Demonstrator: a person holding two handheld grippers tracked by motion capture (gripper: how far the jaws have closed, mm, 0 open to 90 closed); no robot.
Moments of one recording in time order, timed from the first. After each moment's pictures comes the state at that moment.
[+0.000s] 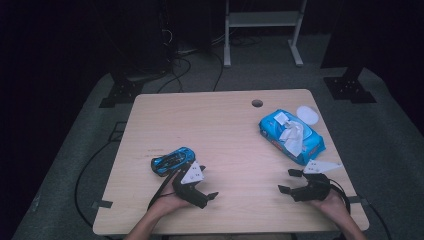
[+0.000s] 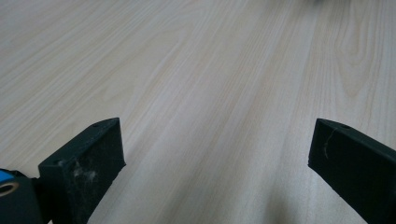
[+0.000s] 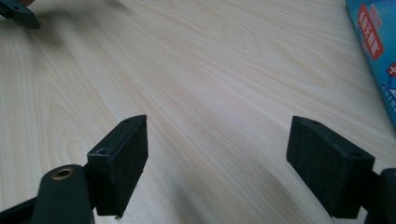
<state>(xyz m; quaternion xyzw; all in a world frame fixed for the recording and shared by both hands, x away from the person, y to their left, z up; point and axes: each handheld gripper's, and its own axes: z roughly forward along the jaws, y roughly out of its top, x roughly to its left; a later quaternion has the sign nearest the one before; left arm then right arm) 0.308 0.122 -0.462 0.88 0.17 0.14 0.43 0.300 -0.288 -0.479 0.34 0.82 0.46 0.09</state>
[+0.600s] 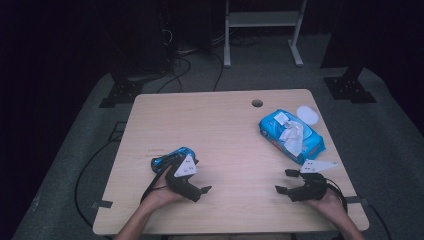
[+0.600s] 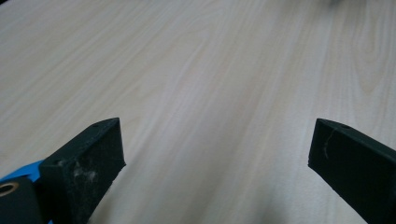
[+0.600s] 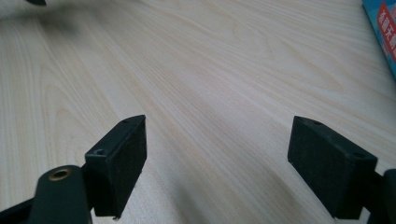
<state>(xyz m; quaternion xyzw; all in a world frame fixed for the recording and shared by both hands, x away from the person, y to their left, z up) 0.321 0.143 -0.441 0.88 0.17 0.16 0.41 0.302 -0.279 -0.479 0.33 0.82 0.45 0.08</state>
